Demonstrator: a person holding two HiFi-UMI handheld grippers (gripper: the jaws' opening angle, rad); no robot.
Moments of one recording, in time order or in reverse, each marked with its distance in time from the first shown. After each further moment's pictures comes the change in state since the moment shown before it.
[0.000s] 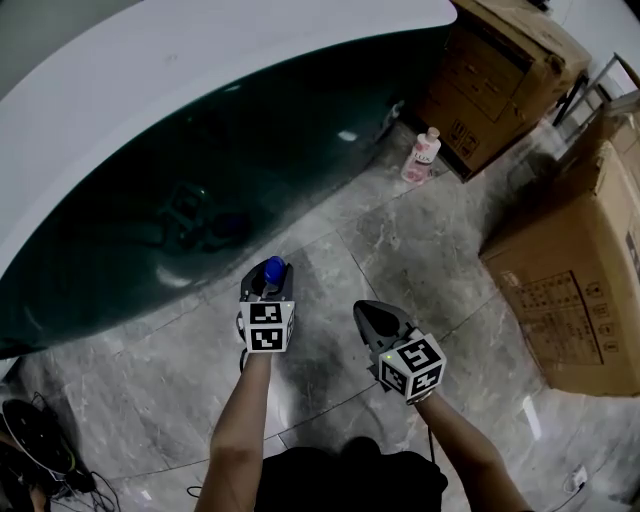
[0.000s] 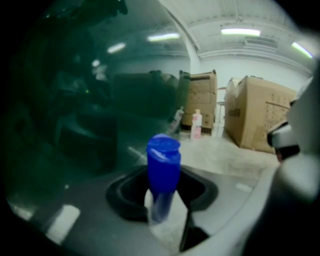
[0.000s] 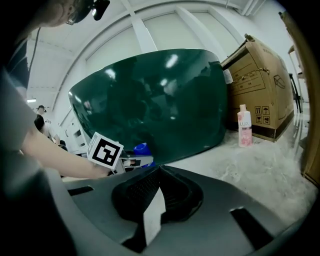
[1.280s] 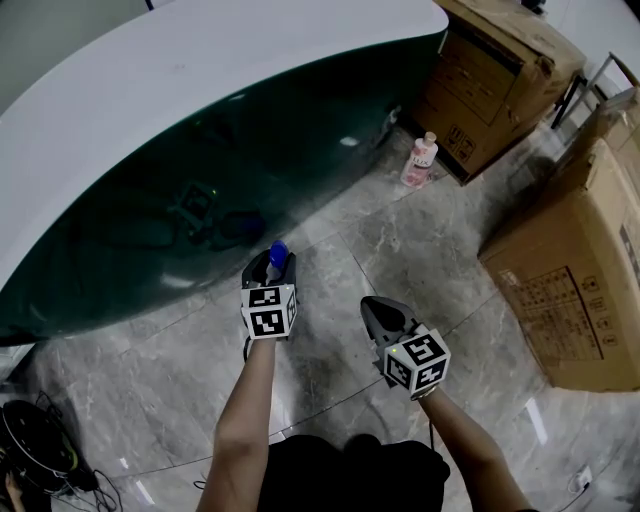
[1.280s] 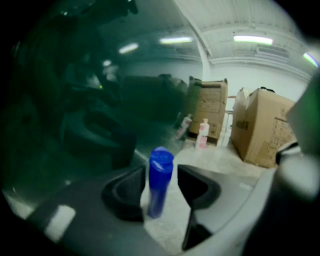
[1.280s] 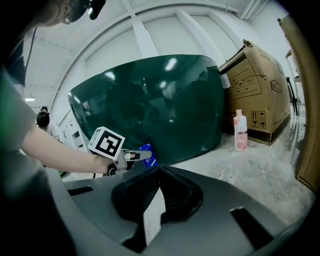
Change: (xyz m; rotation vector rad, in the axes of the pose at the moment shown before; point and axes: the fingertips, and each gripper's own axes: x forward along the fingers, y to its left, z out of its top) left arm 0.001 0.012 0.026 -0.112 -0.017 0.038; right arm -0.011 -0.005 0.010 -0.006 -0.022 -0.030
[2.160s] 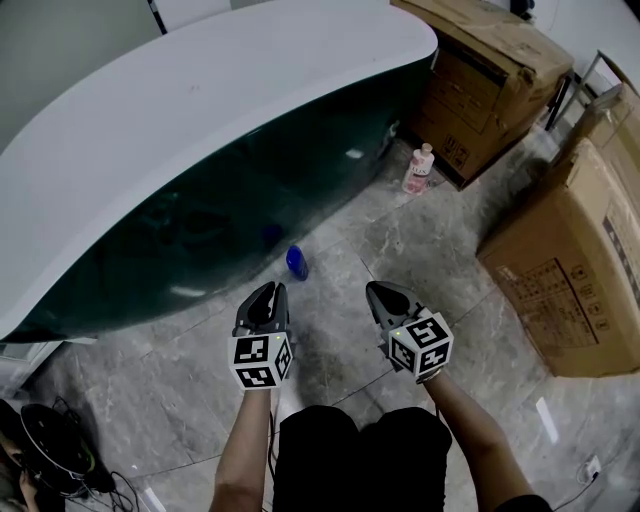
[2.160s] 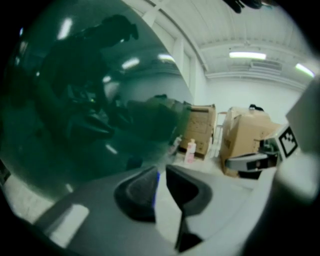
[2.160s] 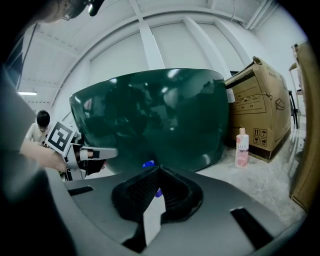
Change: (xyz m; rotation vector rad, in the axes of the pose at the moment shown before) left arm -0.137 -0.006 0.054 -0.030 -0.113 -0.047; right arm -0.007 0.019 0.057 -0.054 -0.056 -0.019
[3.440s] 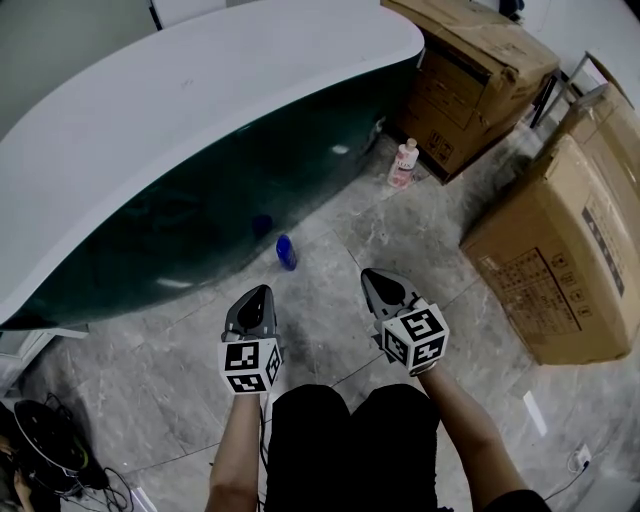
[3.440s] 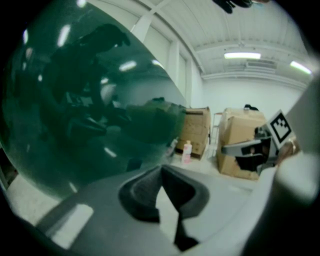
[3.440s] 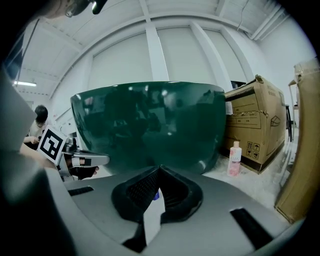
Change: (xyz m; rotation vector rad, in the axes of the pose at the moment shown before) left arm -0.039 -0.011 0.004 0.030 -0.016 -0.015; right arm -0.029 0.011 0.034 -0.056 -0.008 -0.060
